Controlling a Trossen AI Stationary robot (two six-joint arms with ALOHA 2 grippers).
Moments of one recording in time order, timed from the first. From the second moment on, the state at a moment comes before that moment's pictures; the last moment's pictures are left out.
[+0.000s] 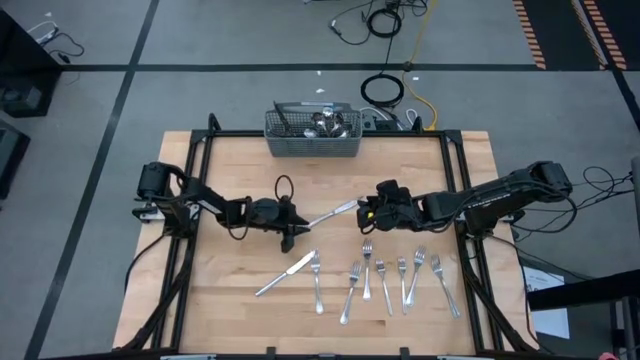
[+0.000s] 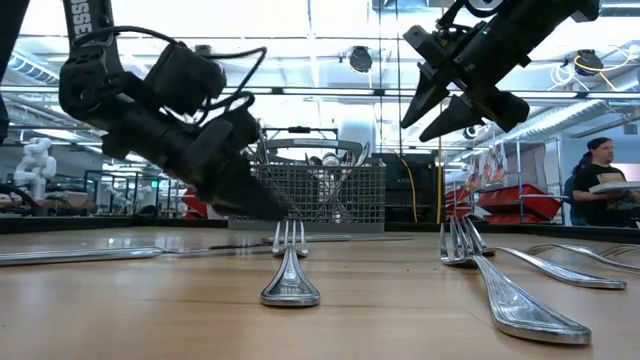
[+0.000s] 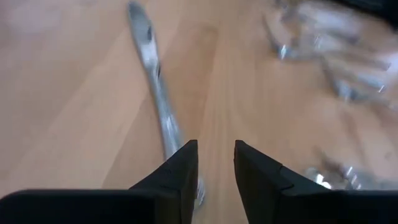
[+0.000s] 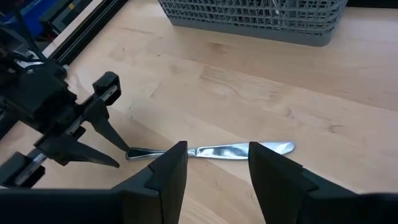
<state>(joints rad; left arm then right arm) 0.02 1.77 0.44 0.83 0.04 -0.26 0.17 1.34 0.81 -0.31 0.65 1.11</state>
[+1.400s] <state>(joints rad) -0.01 1.80 0.57 0.66 -0.20 -0.30 0.49 1.34 0.55 -0.32 0.88 1.61</state>
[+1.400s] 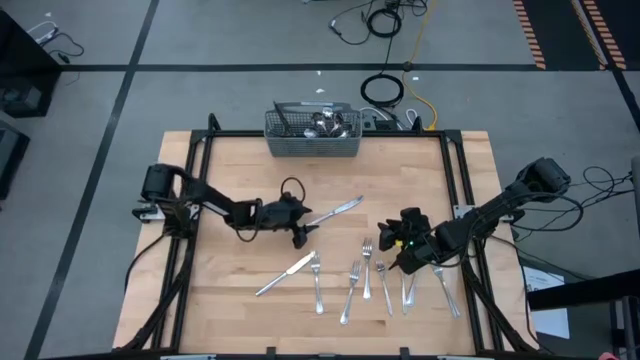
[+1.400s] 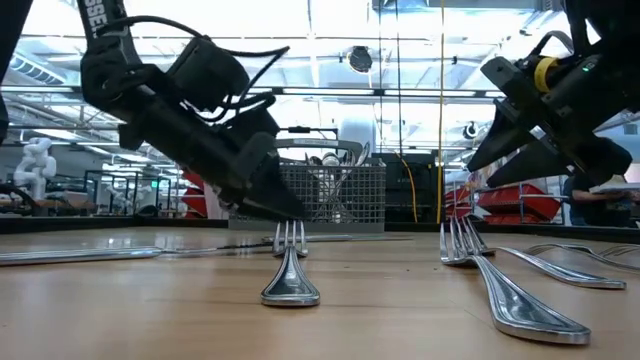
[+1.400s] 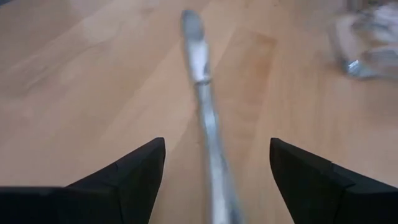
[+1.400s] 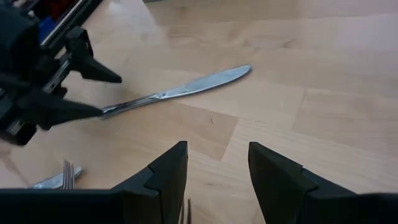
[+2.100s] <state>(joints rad) -0.18 2.18 0.59 1.03 -0.60 -0.39 0.49 1.34 0.55 -0.33 0.89 1.60</state>
